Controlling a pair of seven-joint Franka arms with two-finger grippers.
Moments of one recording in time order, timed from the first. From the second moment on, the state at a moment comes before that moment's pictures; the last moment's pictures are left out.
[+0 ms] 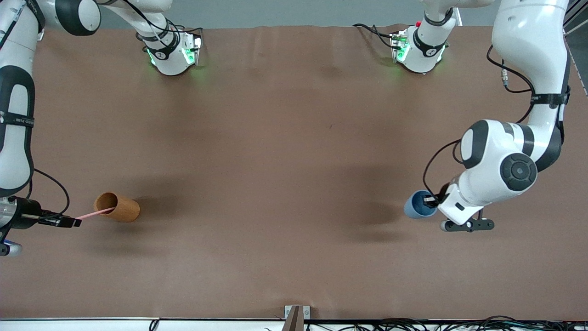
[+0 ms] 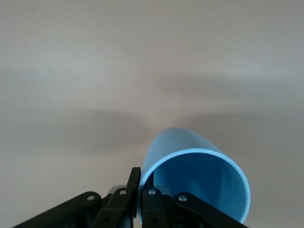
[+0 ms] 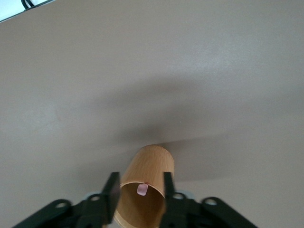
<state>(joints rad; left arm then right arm) -0.09 0.49 -0.16 -1.55 0.01 2.01 -0.32 -0.14 0.70 -0.14 -1.19 0.25 1.83 -0.06</state>
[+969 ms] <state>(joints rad) -0.31 0.67 -0.51 -1.43 0.23 2.00 -1.16 -0.14 0.71 -0.14 -1.20 0.26 1.83 -0.06</state>
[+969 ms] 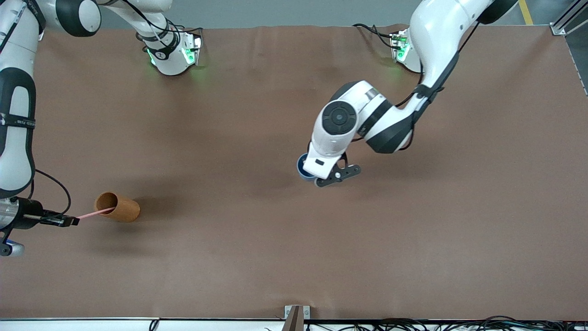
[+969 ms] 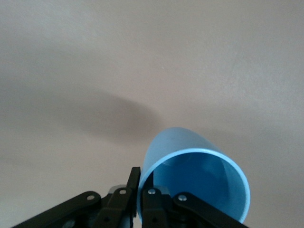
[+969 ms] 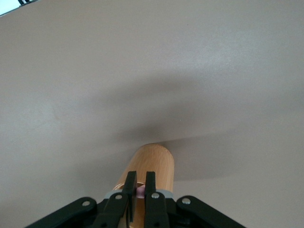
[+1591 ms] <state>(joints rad) -0.35 0.79 -0.51 -1.43 0.35 2.16 -1.28 -0.12 0.56 -0.13 -1.17 0.22 1.73 -0.06</state>
